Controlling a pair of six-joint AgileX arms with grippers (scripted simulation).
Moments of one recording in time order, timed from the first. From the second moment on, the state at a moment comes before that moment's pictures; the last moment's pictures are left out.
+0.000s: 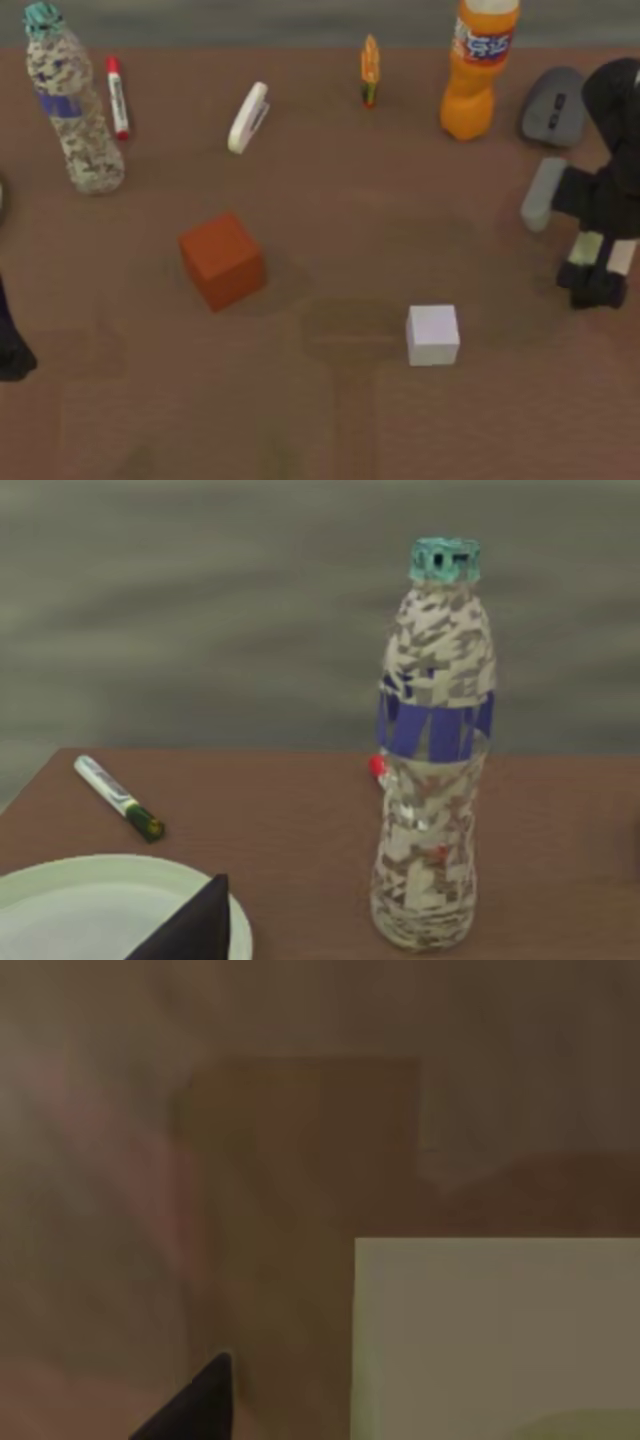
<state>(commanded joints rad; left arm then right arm) 0.02 0.00 0.00 0.00 0.00 0.00 0.13 2.17 1.42 -0.81 0.00 -0.95</state>
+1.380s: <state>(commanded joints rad) 0.02 0.00 0.00 0.00 0.00 0.00 0.13 2.18 1.41 -0.80 0.00 -0.95</state>
